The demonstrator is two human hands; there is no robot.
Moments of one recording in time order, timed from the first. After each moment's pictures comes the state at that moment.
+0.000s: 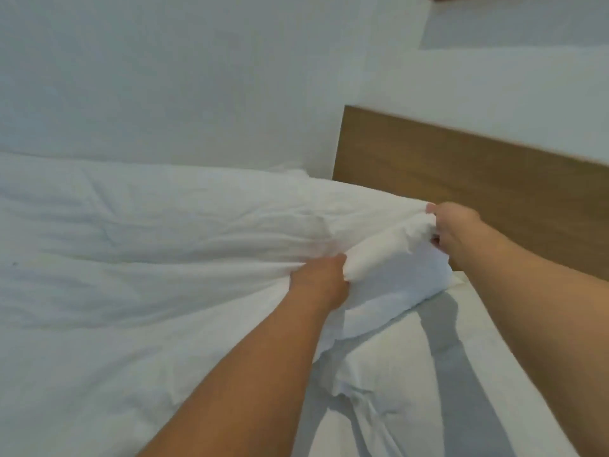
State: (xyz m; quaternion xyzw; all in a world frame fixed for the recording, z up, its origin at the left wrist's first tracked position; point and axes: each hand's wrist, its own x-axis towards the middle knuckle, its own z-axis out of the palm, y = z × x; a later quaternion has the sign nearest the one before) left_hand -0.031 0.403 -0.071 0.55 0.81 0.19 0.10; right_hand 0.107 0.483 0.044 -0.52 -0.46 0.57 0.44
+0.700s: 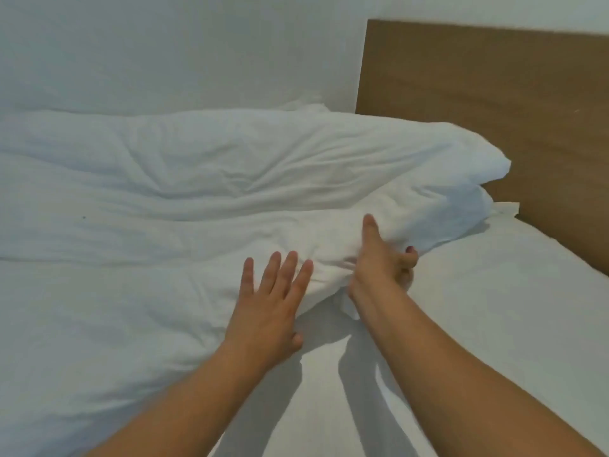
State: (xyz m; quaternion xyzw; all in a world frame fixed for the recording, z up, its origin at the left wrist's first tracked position) left_hand -0.024 0.222 -0.170 0.59 0.80 -0.01 -0.11; right_hand 0.062 0.376 -0.121 -0.66 -0.34 0.53 0.40
